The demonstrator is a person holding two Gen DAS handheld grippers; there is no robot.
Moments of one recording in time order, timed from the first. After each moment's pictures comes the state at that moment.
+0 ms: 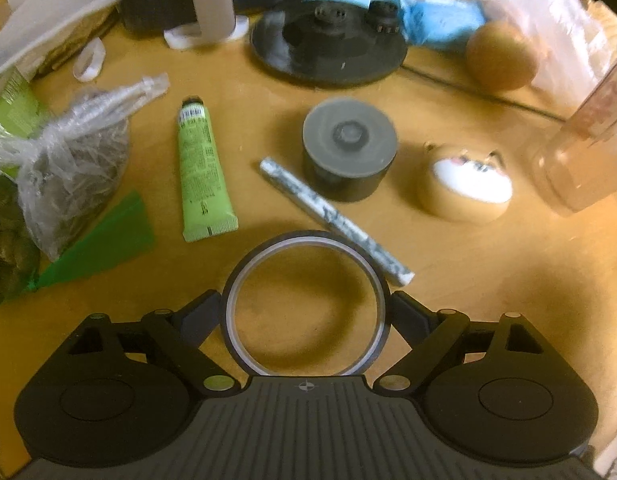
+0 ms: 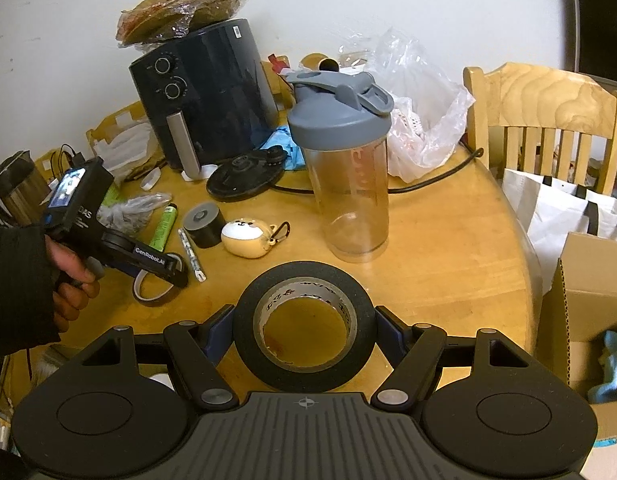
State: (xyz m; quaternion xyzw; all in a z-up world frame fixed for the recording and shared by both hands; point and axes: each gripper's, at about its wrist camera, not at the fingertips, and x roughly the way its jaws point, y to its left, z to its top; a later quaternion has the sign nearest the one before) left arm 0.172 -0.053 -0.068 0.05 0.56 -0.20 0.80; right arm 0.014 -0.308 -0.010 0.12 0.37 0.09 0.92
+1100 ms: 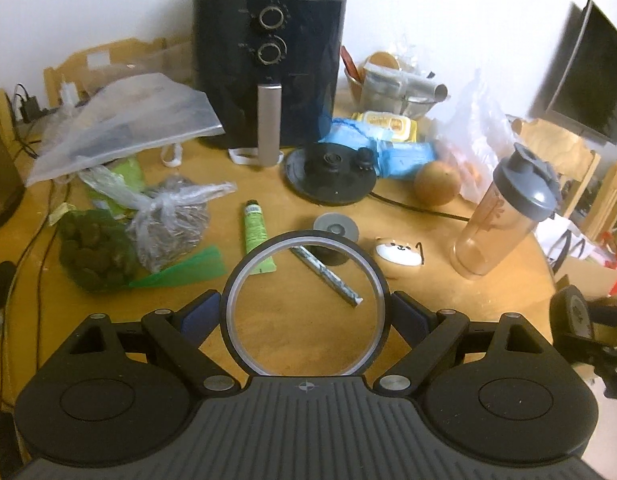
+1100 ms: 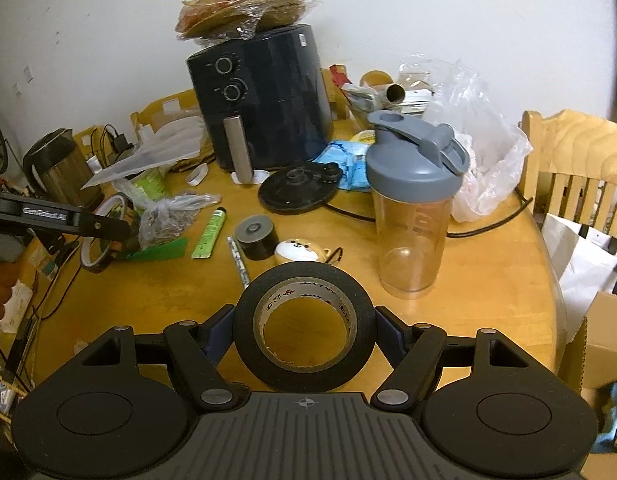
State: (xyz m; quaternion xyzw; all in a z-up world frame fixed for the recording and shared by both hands) left arm 0.074 0.009 0.049 -0.08 0.42 -0.12 0.90; right arm 0.024 -0.274 0.034 0.07 0.37 0.17 0.91
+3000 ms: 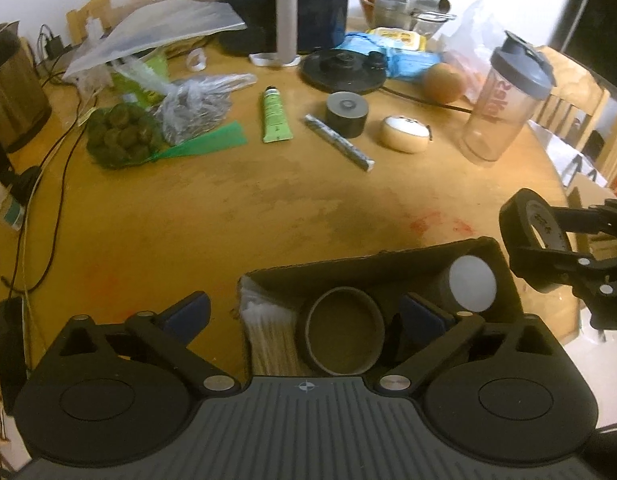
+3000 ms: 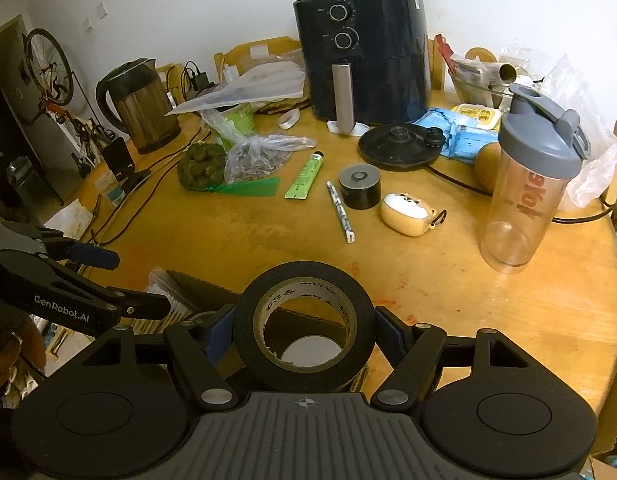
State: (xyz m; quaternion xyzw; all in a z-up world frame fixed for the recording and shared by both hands) left arm -0.017 0.004 0.003 -0.10 0.49 -0.03 0.87; right arm -0.009 -0.209 0.026 0.01 0.41 0.31 0.86
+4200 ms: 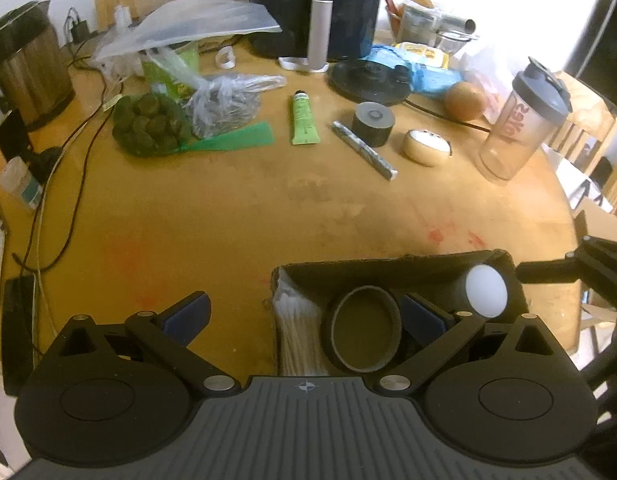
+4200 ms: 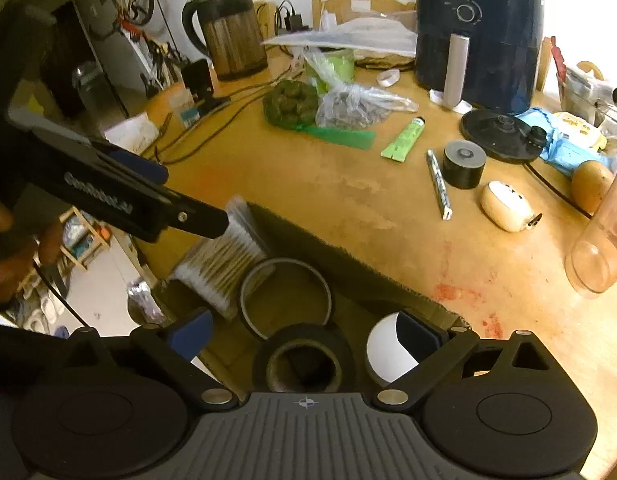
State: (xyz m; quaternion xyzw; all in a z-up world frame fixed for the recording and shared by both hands) left arm -0.027 0.025 0.005 -0.14 0.47 0.01 0.87; right arm -0.031 -0.158 0.012 -0.08 0.43 0.44 0.79
